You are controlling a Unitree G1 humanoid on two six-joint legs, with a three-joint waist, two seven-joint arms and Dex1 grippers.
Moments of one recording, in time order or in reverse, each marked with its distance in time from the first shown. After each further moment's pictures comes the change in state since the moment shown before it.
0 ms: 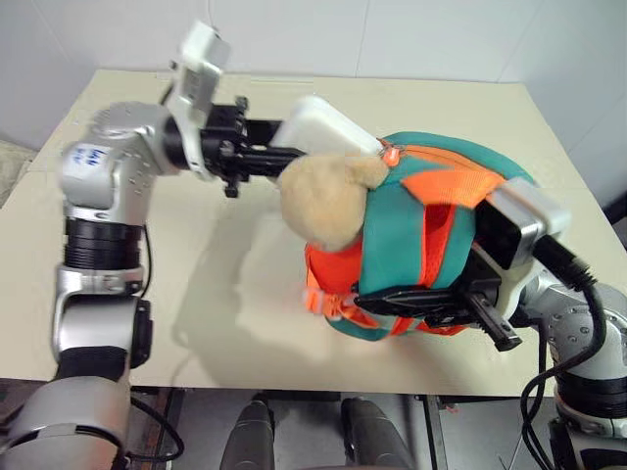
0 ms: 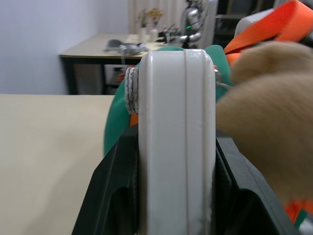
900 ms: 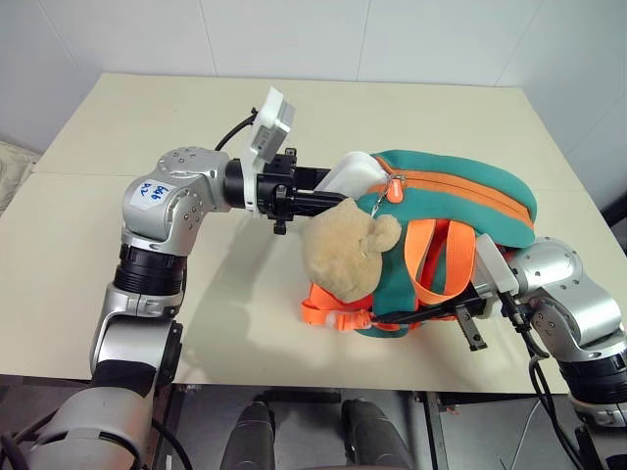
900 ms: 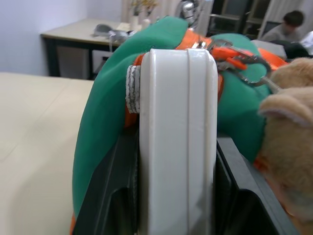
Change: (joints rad) left arm 0.092 -0.098 -0.069 -0.105 0.033 0.074 0.115; right arm -0.030 -0.109 0.163 0.316 -0.572 -0.542 0.387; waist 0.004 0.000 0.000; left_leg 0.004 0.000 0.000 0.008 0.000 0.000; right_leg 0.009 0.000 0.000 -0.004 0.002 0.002
